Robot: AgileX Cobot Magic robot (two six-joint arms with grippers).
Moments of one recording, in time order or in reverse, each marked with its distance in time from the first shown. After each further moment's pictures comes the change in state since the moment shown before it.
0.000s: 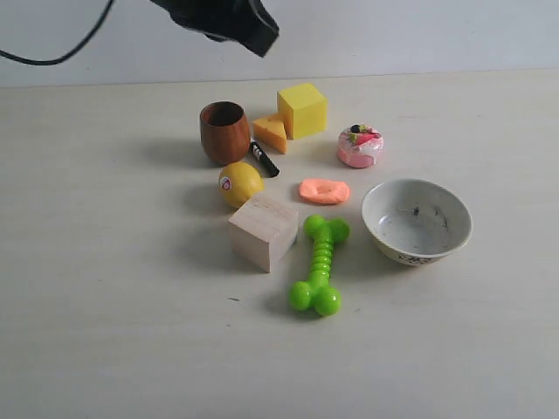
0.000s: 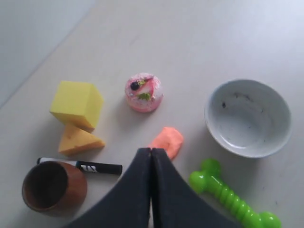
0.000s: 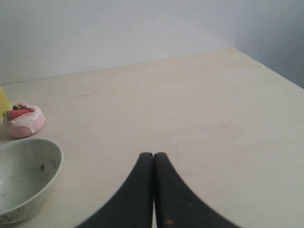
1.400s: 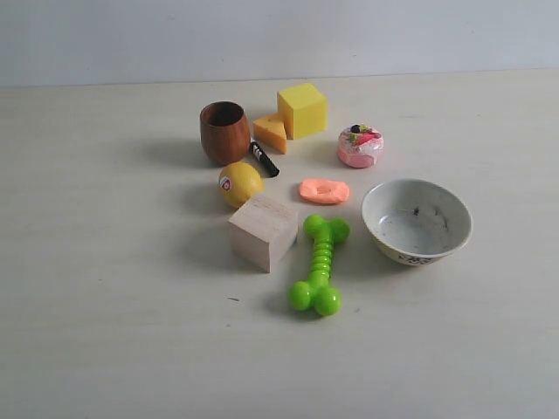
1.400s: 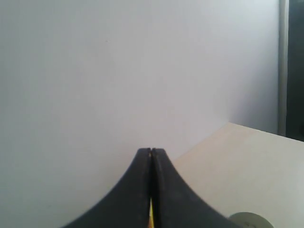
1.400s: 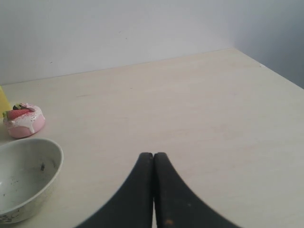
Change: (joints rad) left arm 0.035 -0.954 0.337 0.134 -0.143 -0.257; right arm 0.000 0.000 0.000 0.000 0.000 0.000
